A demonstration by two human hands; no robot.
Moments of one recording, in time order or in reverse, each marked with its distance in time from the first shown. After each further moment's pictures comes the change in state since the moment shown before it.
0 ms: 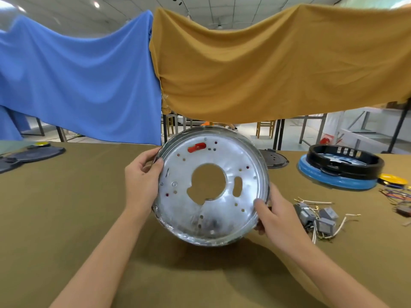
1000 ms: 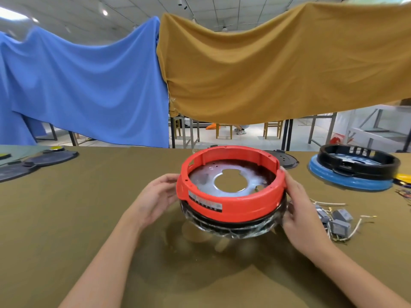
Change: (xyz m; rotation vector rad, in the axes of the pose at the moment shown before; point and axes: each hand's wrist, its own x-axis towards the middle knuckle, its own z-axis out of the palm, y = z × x) left_hand 0.012 -0.043 -0.028 -0.393 -0.467 -0.489; right_hand 0.008 0.024 -0.016 -0.240 0.092 -0.198
